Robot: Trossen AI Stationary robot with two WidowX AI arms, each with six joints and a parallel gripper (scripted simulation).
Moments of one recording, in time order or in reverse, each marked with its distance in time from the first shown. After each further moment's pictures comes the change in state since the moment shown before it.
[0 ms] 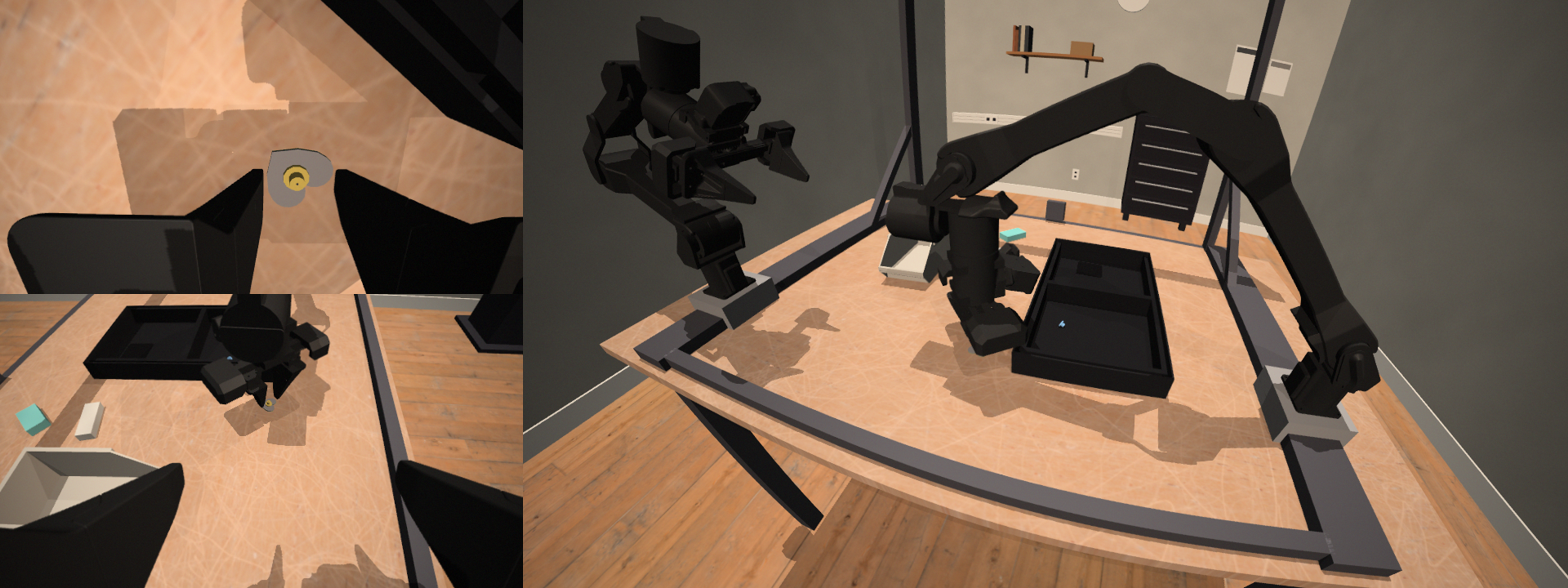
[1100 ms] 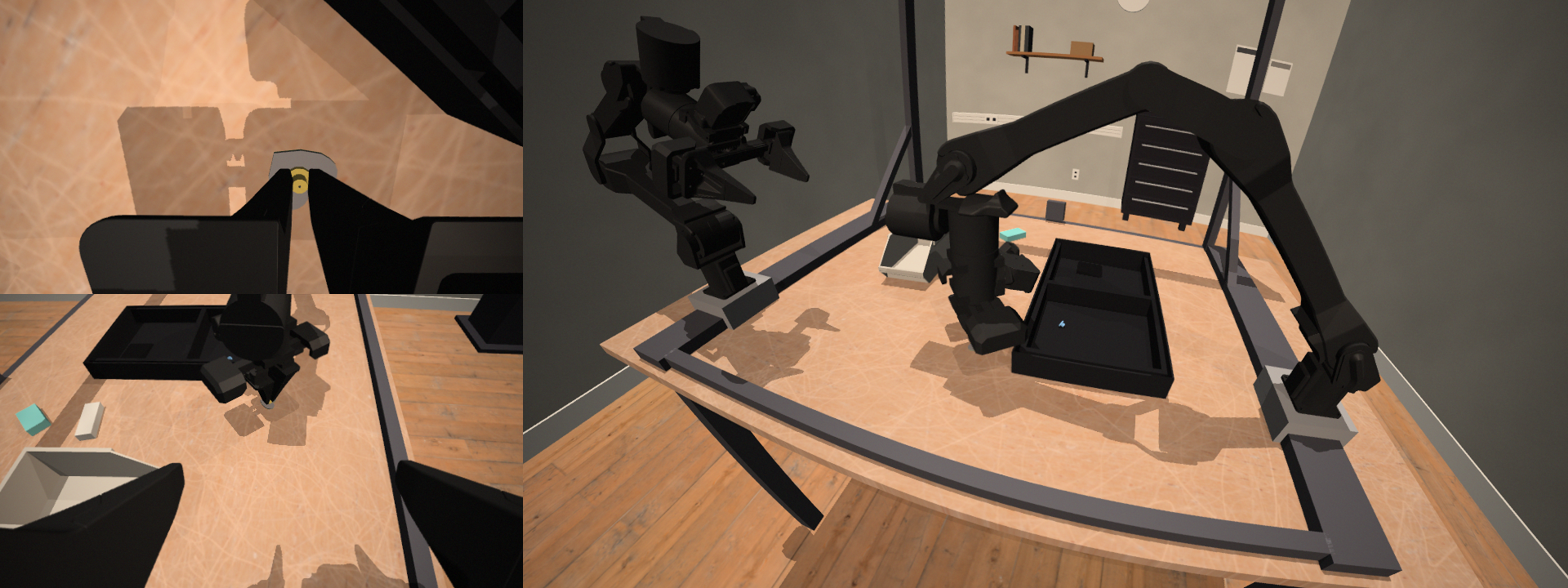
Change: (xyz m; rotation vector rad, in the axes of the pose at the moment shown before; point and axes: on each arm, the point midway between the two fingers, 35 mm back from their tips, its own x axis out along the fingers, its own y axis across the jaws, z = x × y) left arm -0.002 0.000 -0.001 0.000 0.004 0.004; right arm 0.000 0.000 0.000 0.000 0.000 0.000
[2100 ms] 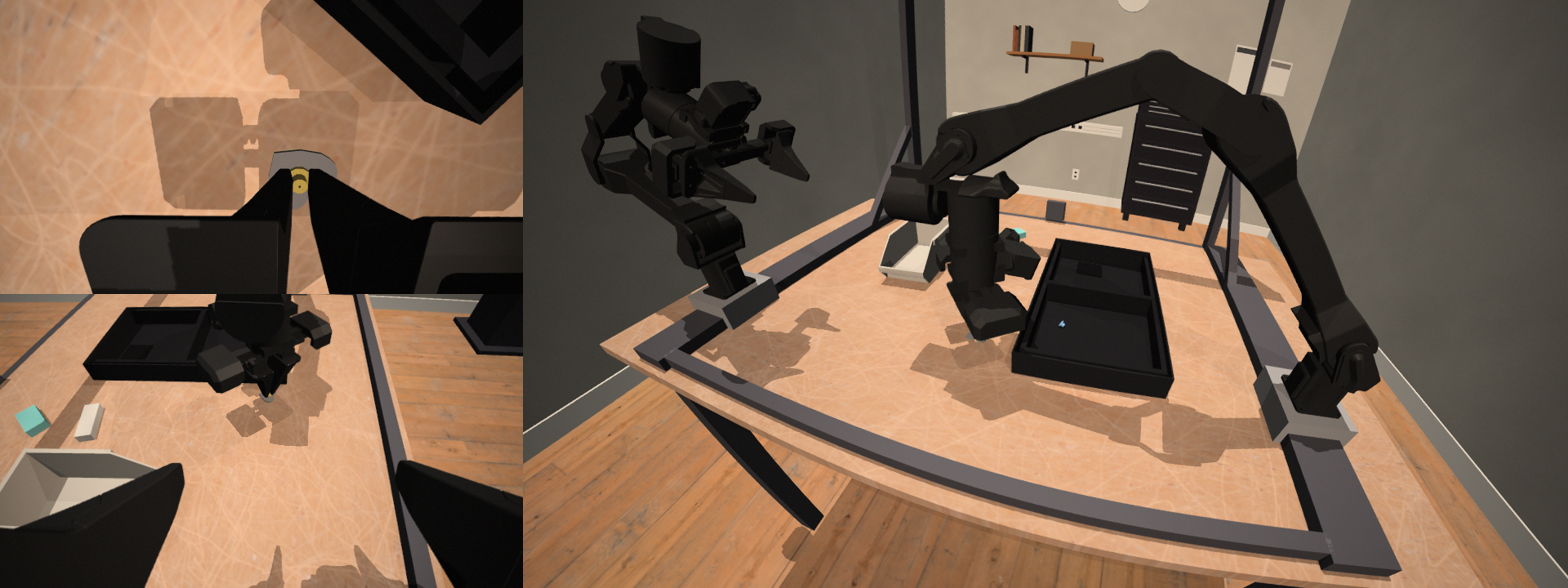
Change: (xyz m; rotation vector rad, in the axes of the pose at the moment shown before) left arm -0.020 0.001 -0.001 0.000 0.005 0.005; right arm 0.000 0.000 0.001 -0.002 -0.004 -0.002
